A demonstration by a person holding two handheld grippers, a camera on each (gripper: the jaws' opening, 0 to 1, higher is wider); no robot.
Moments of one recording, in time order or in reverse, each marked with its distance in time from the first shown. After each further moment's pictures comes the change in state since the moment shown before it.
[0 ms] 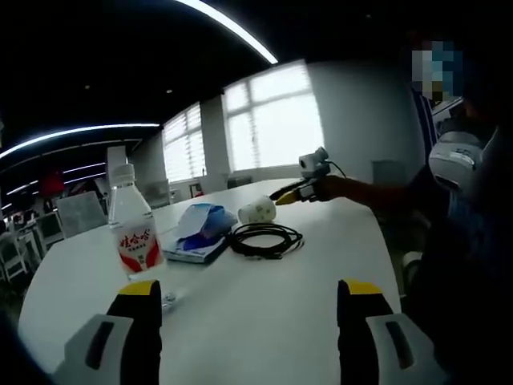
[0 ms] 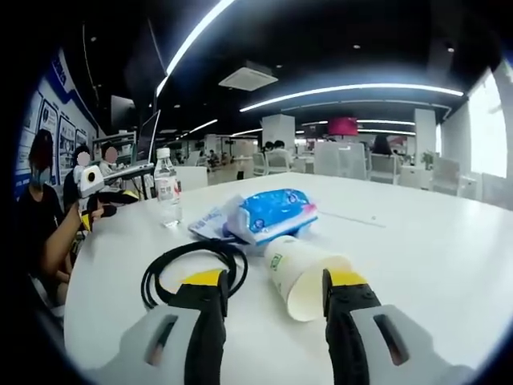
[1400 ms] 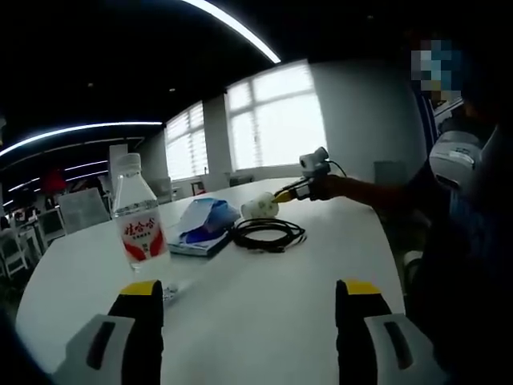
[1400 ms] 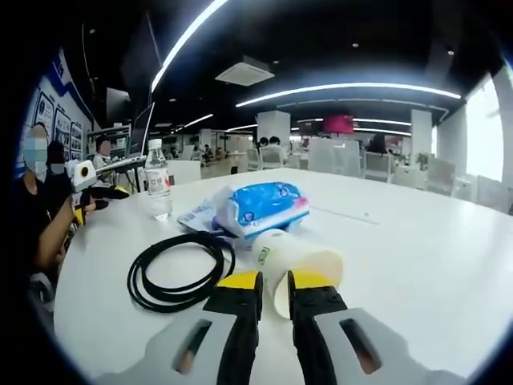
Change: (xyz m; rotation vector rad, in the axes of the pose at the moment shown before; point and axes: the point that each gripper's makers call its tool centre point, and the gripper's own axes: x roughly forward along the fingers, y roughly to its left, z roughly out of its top) left arm -0.004 0.006 -0.010 -0.015 -0.002 0.014; right arm 0.003 -0.004 -0.007 -0.024 0.019 -0.033
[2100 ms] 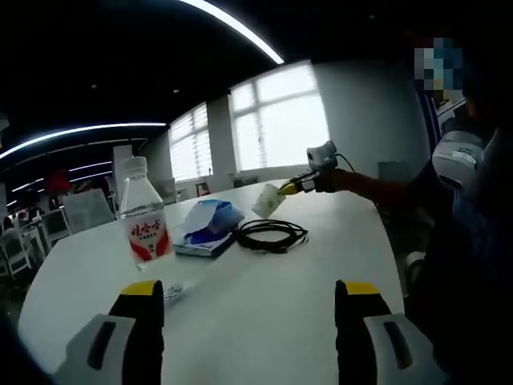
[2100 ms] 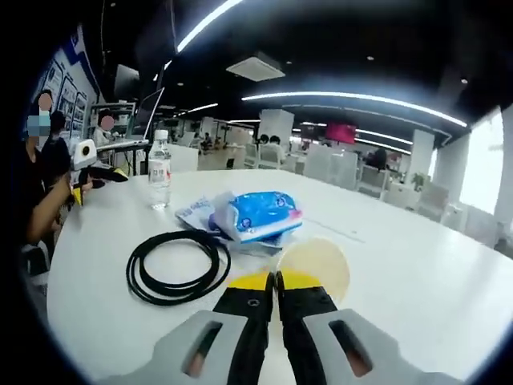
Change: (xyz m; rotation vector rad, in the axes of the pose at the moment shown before) left arm -0.005 -0.001 0.002 0.000 -0.005 0.024; right arm -0.018 -0.002 0.026 -0.201 0.030 -0.062
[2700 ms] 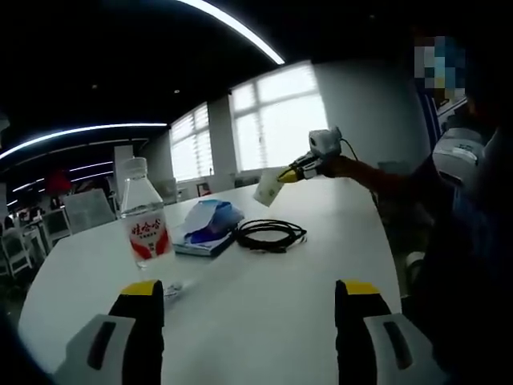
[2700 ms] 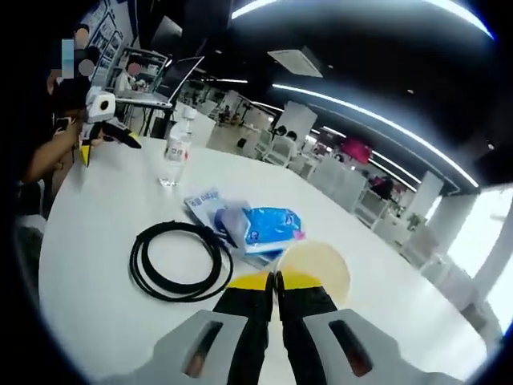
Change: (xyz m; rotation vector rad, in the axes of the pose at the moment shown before) left arm -0.004 -0.001 -0.001 0.002 0.004 0.008; right arm -0.006 0.019 0.041 -0.279 0.047 0.007
